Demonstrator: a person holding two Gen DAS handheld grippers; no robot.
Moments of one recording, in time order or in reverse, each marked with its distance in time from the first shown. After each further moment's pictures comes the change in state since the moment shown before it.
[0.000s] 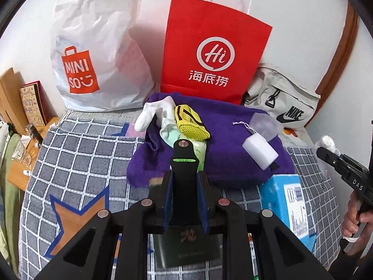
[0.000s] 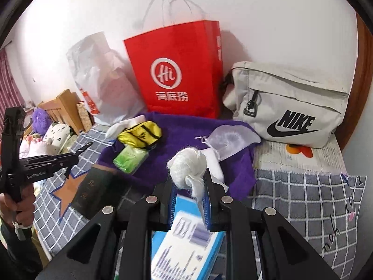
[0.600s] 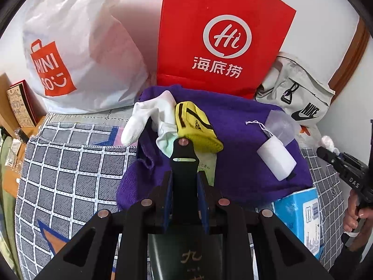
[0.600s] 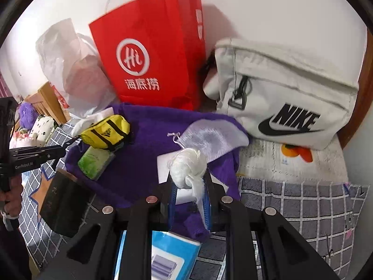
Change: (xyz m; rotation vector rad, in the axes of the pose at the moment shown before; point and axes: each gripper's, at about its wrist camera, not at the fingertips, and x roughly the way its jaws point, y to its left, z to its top) left arm 0.067 0.003 0.032 0.015 0.097 -0.001; right arm 0.066 -0.037 0.017 0.018 0.097 -0.043
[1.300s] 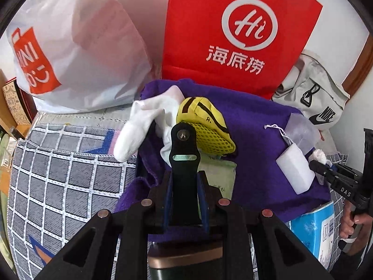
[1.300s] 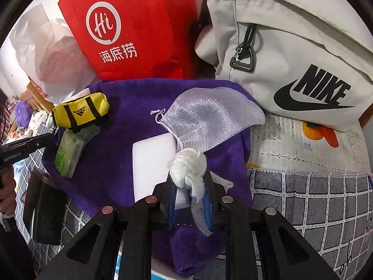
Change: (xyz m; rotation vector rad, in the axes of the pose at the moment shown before) left arm 0.049 0.010 0.016 -0.023 0.039 0.020; right arm 0.066 -0.014 -0.001 0.026 0.130 0.019
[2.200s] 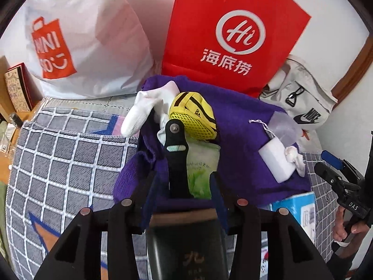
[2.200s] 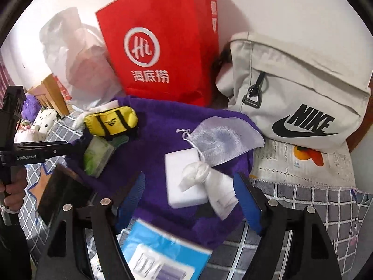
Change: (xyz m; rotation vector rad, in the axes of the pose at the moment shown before) left arm -0.047 0.003 -0.022 -0.046 0.003 -0.059; right arm -0.067 0.036 -0.011 -0.089 -0.128 0.001
